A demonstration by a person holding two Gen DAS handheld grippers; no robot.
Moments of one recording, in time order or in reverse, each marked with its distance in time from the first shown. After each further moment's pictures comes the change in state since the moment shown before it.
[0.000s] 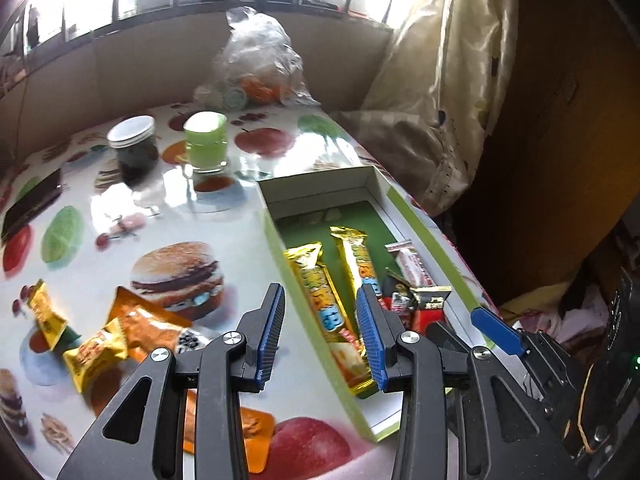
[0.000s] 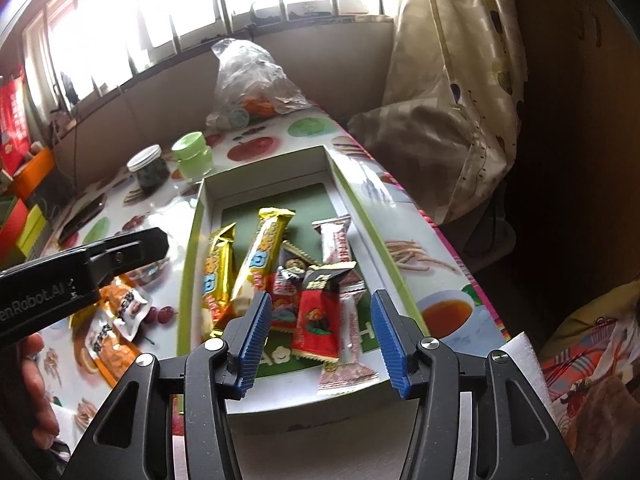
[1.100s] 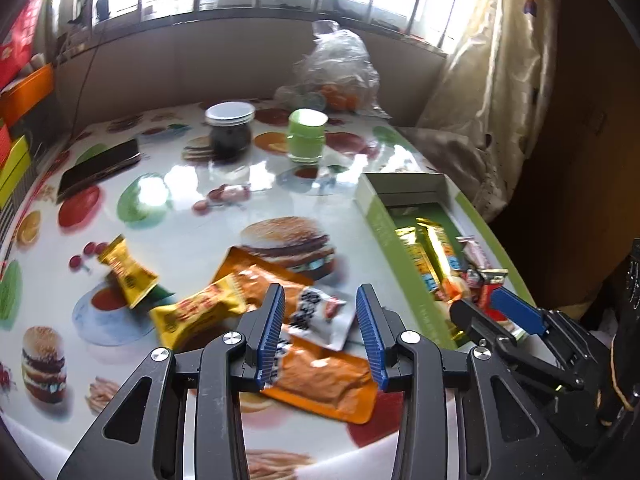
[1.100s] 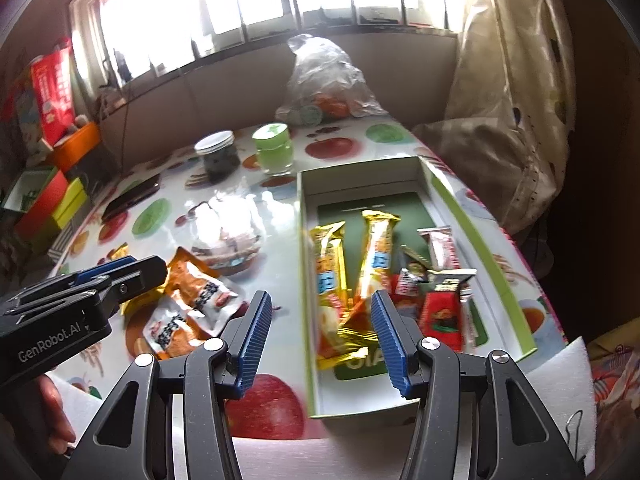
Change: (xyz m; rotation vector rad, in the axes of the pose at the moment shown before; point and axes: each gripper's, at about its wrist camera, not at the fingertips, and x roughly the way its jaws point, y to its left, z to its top) left arm -0.046 0.076 -0.037 -0.103 -0.051 0.107; right arm -0.007 0.076 -0.002 -0.107 -0.003 0.120
